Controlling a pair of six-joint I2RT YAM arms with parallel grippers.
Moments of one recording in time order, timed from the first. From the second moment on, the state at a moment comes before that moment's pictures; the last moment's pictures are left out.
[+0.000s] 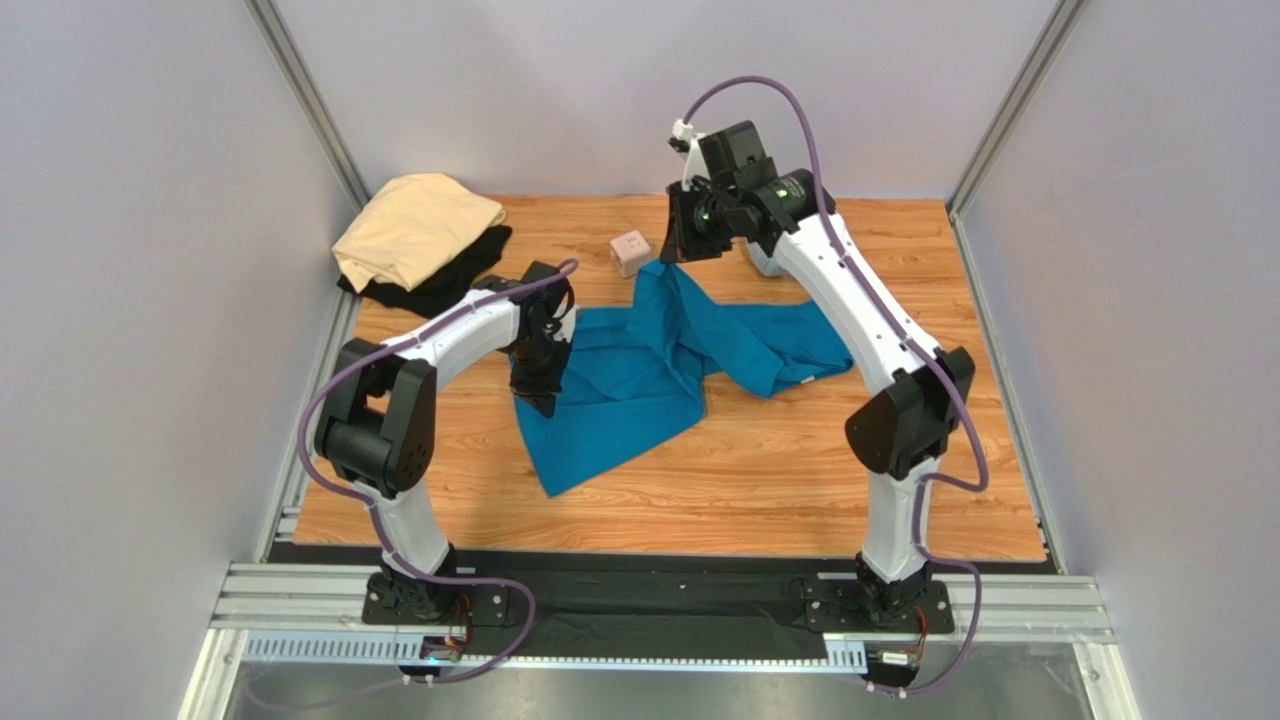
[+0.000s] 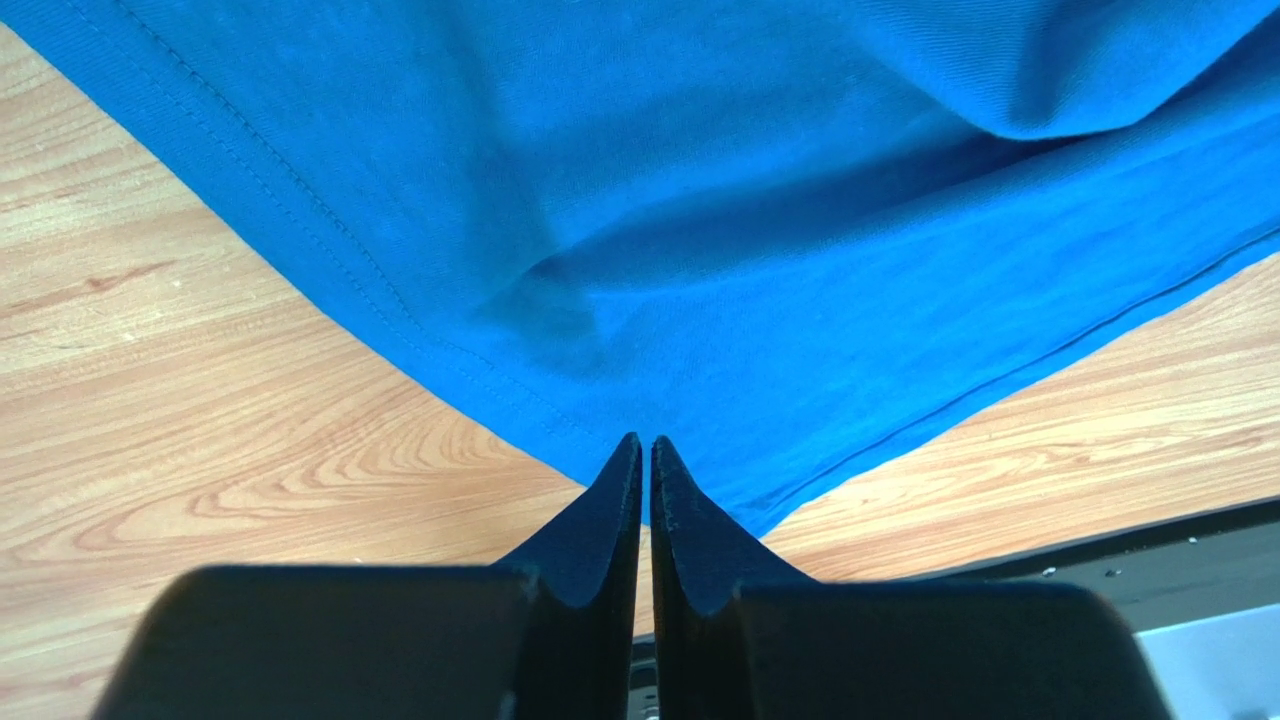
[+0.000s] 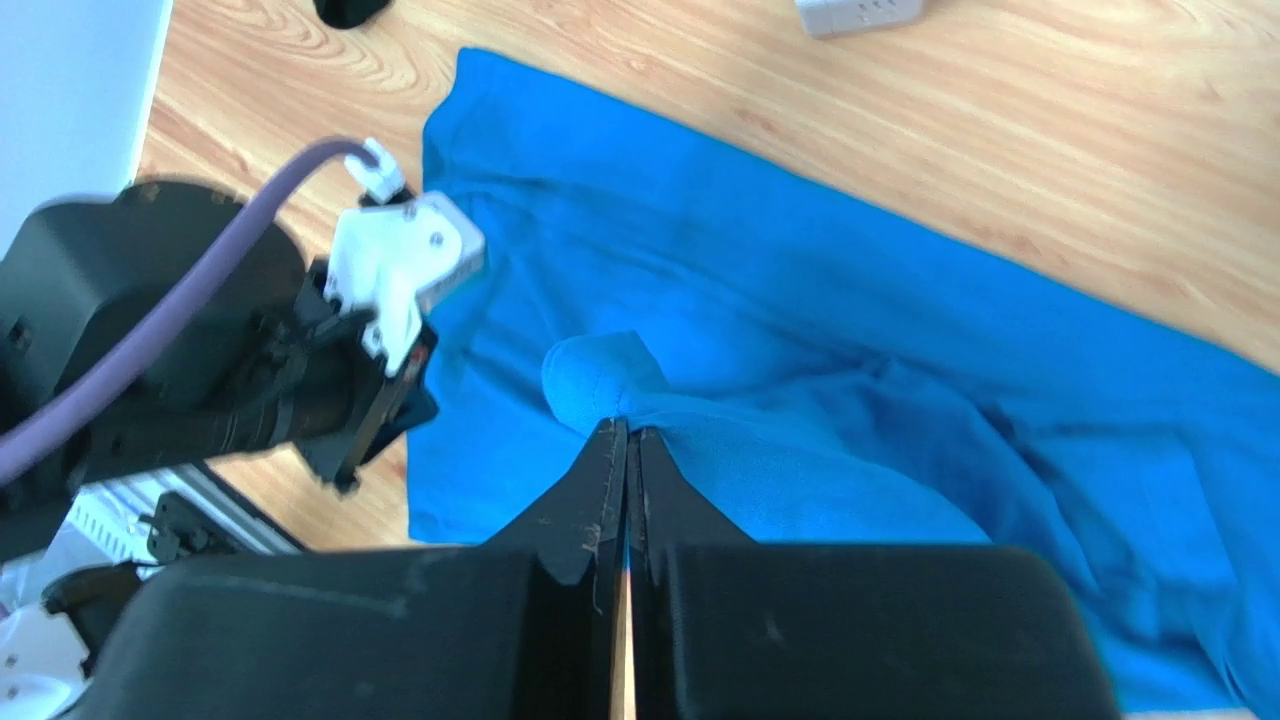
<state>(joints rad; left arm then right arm) -0.40 1.79 1.27 -0.92 0.12 -0.19 0.51 1.96 2.15 -0.96 -0.22 0.28</state>
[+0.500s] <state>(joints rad) -0.40 1.89 1.34 -0.94 0.12 -0.18 0.50 2.34 2.12 -0.97 -0.24 0.28</state>
